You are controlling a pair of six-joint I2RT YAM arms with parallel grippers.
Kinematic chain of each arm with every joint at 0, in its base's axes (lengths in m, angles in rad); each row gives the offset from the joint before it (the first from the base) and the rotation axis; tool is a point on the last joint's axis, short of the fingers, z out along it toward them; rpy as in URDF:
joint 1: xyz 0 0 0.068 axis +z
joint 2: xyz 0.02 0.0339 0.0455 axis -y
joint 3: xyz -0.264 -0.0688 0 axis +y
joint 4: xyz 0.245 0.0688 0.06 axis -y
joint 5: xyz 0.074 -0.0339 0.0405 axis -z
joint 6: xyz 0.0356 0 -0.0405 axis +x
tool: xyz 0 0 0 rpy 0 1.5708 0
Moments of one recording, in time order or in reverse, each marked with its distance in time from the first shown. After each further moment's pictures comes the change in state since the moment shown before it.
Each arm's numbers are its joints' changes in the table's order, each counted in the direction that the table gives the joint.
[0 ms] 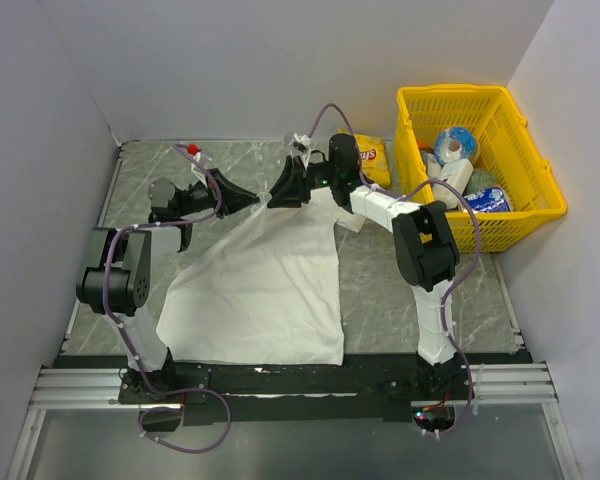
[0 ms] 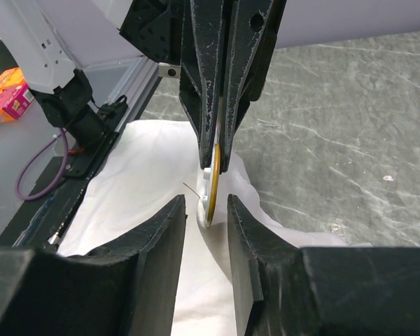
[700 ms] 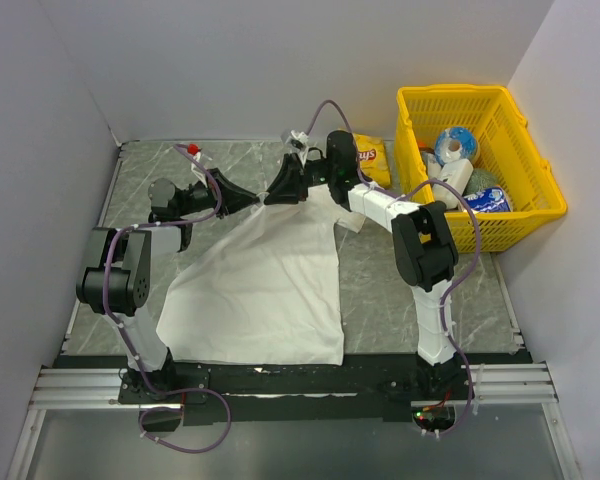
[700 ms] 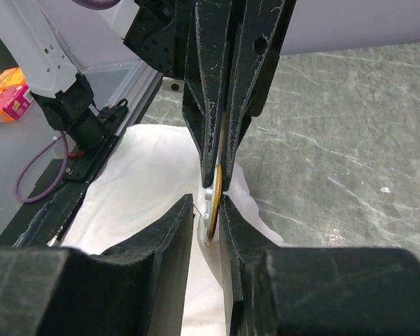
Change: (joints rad) left arm 0.000 0.000 -0.002 0.000 0.004 0.000; right arm 0.013 -0.004 -0.038 -0.017 0.001 0.000
